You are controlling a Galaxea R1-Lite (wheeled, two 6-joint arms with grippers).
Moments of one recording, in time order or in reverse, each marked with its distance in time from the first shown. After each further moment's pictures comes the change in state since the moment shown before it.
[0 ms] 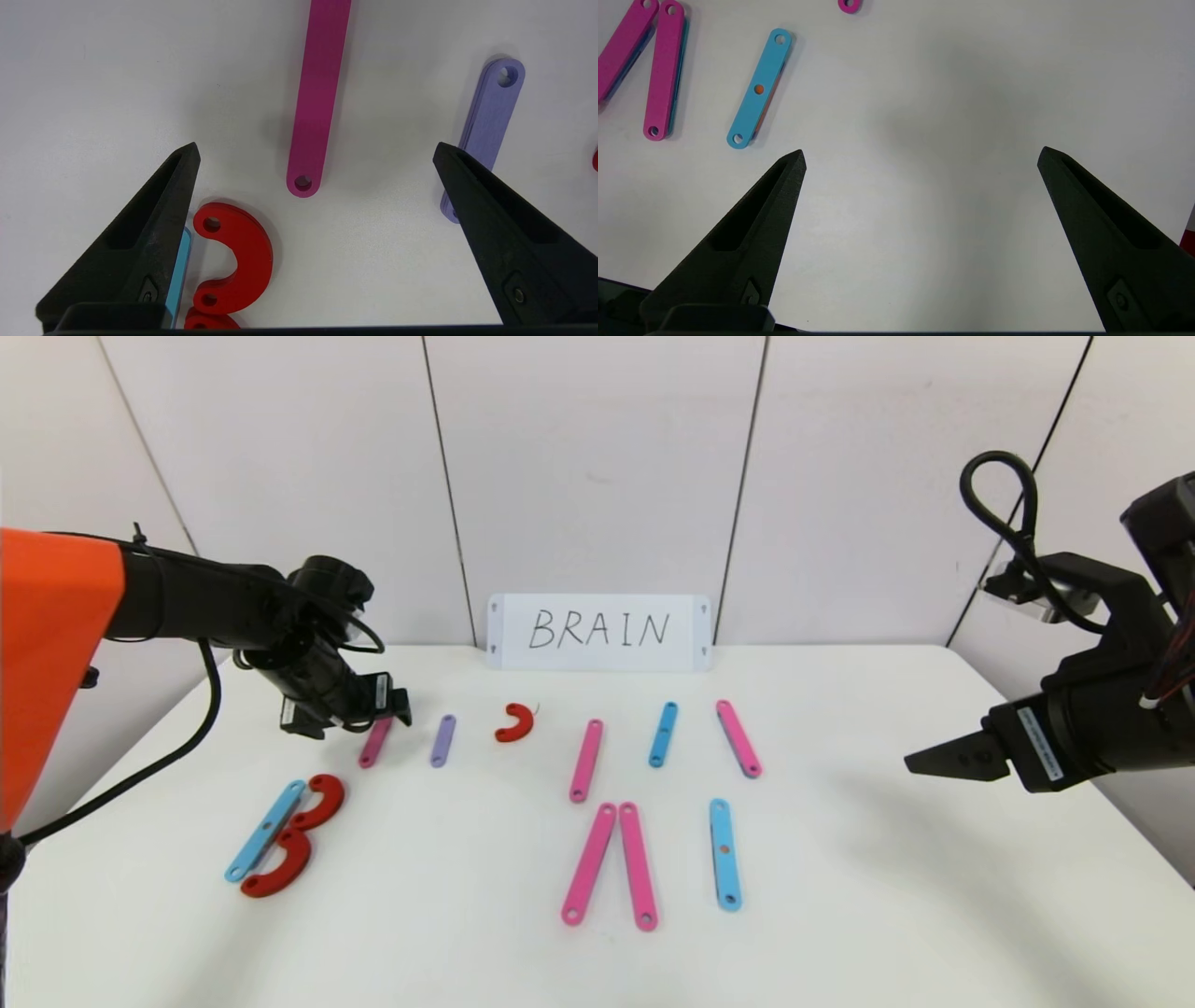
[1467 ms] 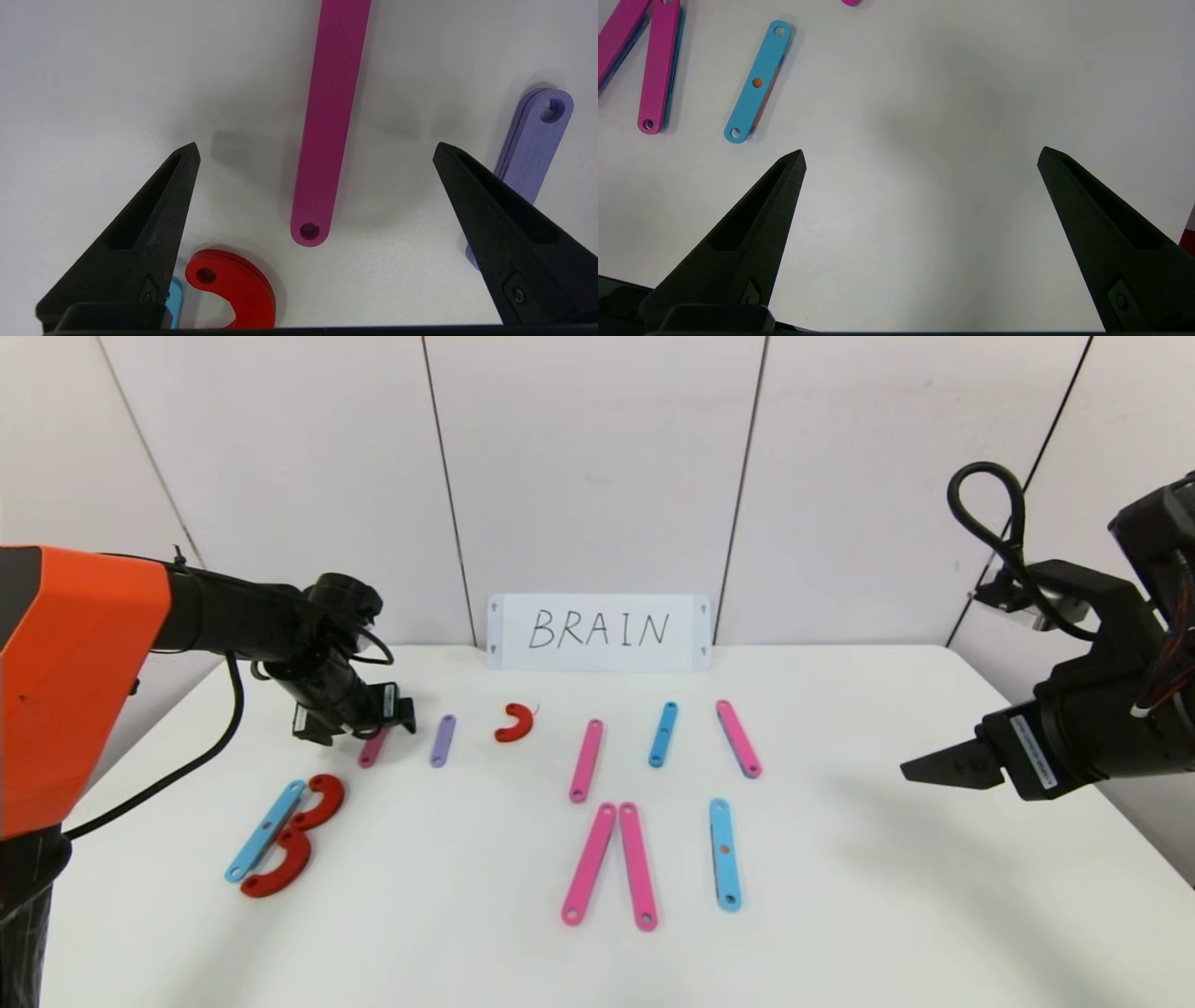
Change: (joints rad) left arm 0.013 0.082 -0.041 -0.024 -0.001 0.021; right arm 0.018 0.004 0.009 0.000 -0.016 -0.001
